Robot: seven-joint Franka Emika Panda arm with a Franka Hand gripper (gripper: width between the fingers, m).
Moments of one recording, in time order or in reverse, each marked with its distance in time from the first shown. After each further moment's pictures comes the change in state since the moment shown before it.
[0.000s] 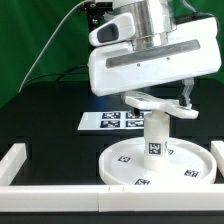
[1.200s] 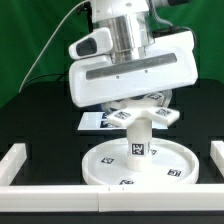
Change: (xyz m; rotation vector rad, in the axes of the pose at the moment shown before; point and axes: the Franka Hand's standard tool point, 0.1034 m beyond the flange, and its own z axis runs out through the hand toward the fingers) arm -0.012 0.026 0.016 0.000 -0.017 0.014
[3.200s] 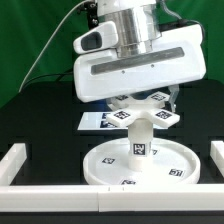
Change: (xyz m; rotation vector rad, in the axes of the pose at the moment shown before) arm 0.010 -0.002 -0.011 0.003 -0.001 0.027
